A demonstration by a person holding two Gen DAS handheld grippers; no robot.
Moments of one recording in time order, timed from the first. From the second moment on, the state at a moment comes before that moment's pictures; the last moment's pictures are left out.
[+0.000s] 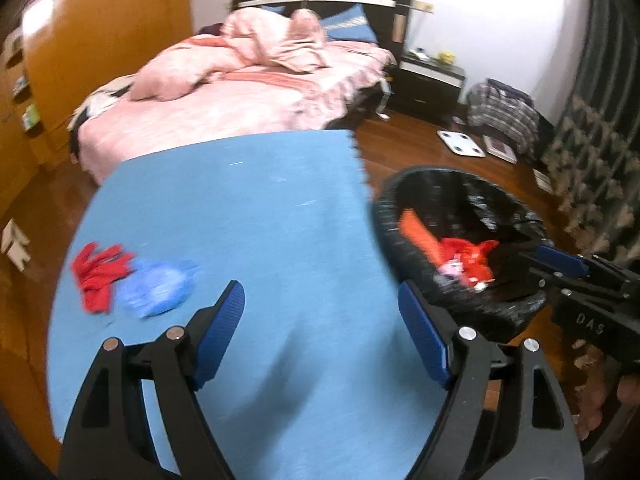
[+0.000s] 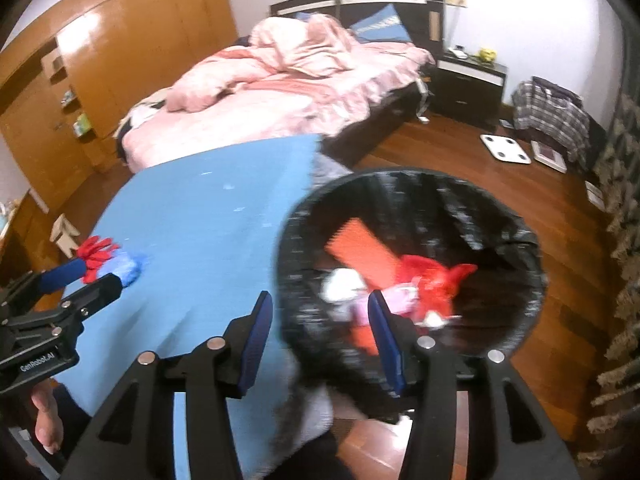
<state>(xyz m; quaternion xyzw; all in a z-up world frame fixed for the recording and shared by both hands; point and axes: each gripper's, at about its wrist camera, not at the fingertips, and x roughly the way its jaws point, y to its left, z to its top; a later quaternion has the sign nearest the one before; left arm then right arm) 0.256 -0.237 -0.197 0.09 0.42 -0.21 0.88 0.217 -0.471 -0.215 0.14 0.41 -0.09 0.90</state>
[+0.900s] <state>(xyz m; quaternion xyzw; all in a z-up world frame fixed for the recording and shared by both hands) 0.305 0.024 -0.219 0.04 0.41 -0.08 0.91 0.327 -0.237 -0.239 0.08 0.41 0.01 0.91</state>
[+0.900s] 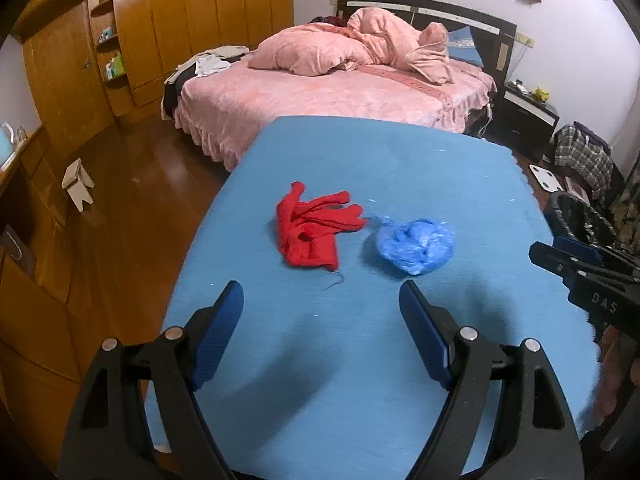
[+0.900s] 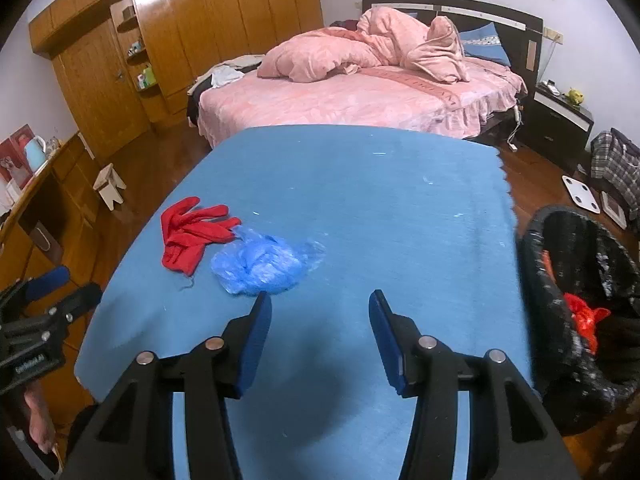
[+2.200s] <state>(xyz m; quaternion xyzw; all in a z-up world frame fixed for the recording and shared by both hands) 0.397 0.035 -0.296 0.04 0.44 -0.08 0.89 0.427 -0.180 -0.317 0.04 0.43 0.06 0.90</state>
